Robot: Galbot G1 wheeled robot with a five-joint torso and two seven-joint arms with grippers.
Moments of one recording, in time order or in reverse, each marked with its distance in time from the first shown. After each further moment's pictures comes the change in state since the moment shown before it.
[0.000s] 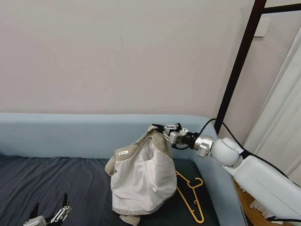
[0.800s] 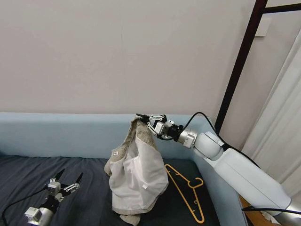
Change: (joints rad) left arm -0.633 0.312 0.231 0.735 -0.089 -0.077 0.431; right arm 0.071 0.093 -0.012 -0.070 0.120 0.034 0.004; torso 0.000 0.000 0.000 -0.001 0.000
